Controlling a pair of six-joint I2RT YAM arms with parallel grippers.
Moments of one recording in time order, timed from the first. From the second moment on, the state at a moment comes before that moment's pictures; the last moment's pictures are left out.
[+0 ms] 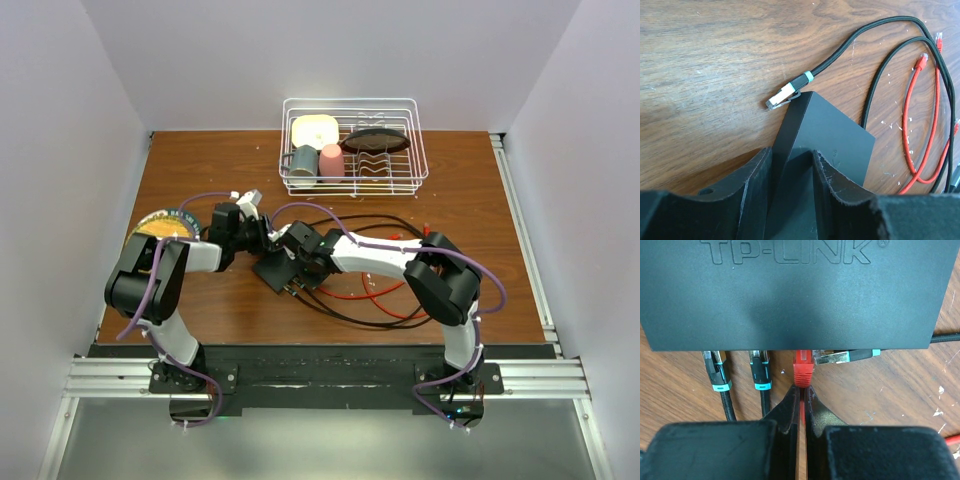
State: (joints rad) left arm -0.24 1.72 0.66 0.39 0.53 -0.48; right arm 0.96 1.97 1.36 -0.52 0.11 0.14
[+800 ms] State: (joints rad) left arm -0.26 1.69 0.60 0.47 0.47 -0.49; right arm 0.94 1.97 1.37 -0.51 0.07 0.18
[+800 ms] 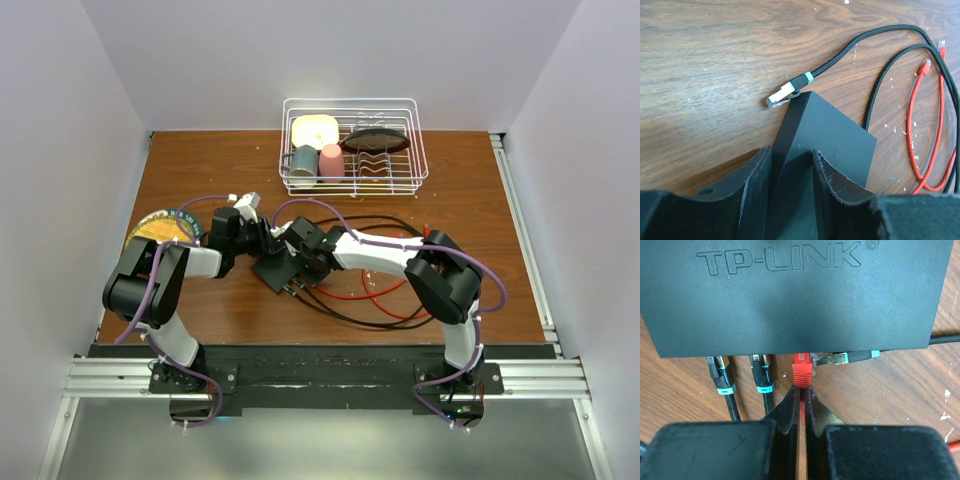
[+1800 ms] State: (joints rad) left arm -0.27 1.66 0.54 0.54 0.40 -0.50; right arm 0.93 2.02 1.45 -0.57 0.04 0.18
